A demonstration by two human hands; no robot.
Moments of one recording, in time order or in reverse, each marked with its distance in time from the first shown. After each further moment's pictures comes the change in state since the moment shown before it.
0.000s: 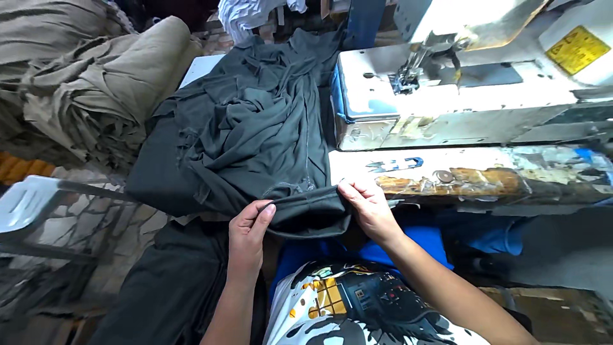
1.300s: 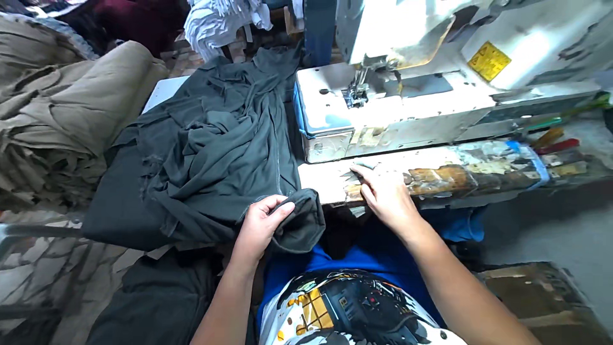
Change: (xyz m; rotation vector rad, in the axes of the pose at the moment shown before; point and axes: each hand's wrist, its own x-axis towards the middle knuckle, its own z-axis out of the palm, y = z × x) left_hand 0.048 -0.001 0.054 0.116 -0.401 -0.293; right_hand 0.004 -0.027 -0.094 -1.396 0.109 -0.088
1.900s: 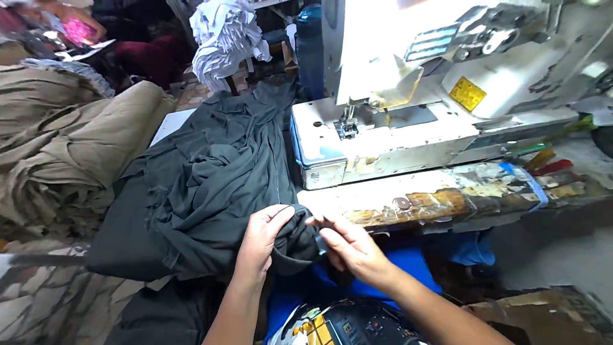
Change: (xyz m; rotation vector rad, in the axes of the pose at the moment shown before) left_hand 0.025 0.028 0.012 -0.213 0.042 0.022; right_hand -0.004 -0.083 -0.006 1.219 -0.229 -0.017
